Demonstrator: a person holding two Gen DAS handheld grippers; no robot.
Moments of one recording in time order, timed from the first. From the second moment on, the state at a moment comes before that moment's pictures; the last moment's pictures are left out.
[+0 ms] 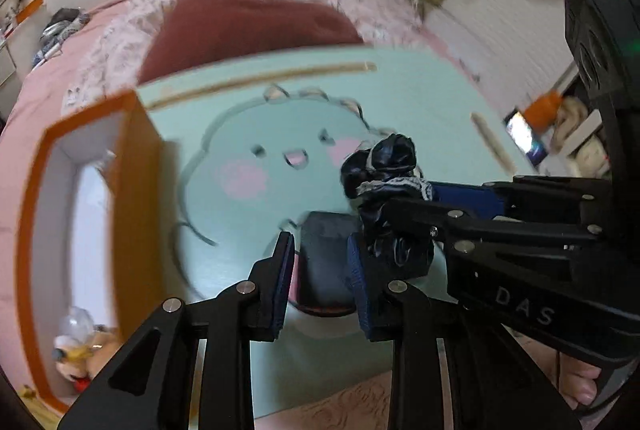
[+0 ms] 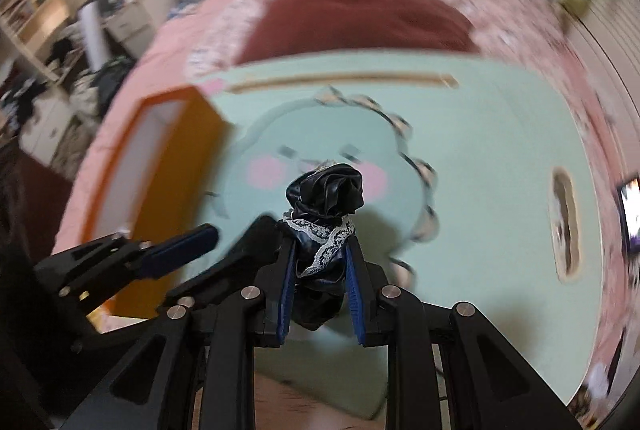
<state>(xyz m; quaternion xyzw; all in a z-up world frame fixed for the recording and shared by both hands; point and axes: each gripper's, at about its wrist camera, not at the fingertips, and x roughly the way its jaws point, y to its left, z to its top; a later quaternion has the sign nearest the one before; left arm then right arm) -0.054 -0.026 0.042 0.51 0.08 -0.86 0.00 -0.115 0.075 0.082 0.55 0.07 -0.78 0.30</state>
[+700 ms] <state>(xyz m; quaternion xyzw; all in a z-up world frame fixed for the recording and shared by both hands) -0.008 -0.080 0.103 0.46 0.11 -0.88 0.01 -0.104 0.096 0.123 0.48 0.02 -0.81 0.34</state>
